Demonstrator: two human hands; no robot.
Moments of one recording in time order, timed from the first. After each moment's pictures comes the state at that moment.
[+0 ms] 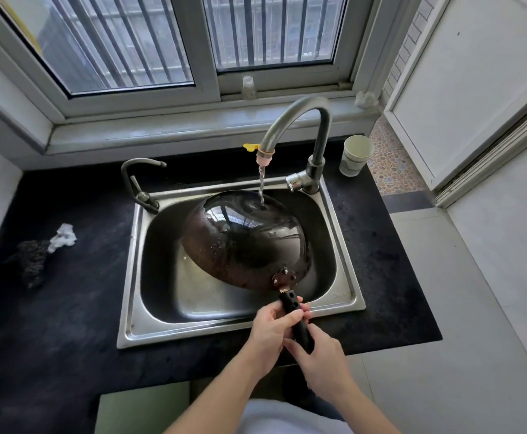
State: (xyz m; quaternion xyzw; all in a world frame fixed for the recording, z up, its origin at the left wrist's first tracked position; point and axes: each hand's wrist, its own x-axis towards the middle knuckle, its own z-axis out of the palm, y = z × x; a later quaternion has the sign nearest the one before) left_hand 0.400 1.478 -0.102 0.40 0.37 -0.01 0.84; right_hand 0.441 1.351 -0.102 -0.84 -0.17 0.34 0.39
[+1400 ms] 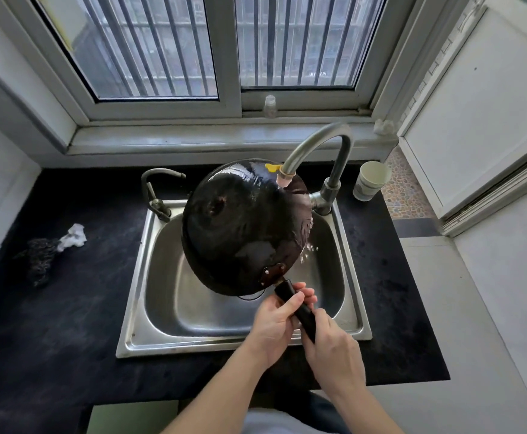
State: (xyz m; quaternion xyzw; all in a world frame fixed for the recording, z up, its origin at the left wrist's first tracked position) left_hand 0.438 1.505 -0.081 0.28 0.32 0.11 0.90; right_hand 0.479 1.382 -0.094 -0.92 -0.34 0.05 0.19
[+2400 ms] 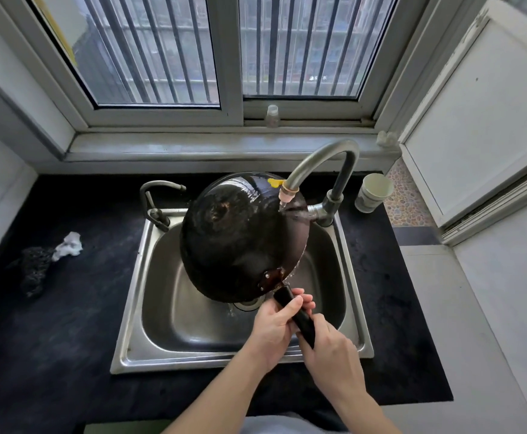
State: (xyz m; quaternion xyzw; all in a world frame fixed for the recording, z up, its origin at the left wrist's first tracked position) left_hand 0.454 1.523 -0.084 0.30 0.35 0.11 0.88; right_hand 0.499 1.397 -0.092 -0.90 -0.34 0.13 0.23
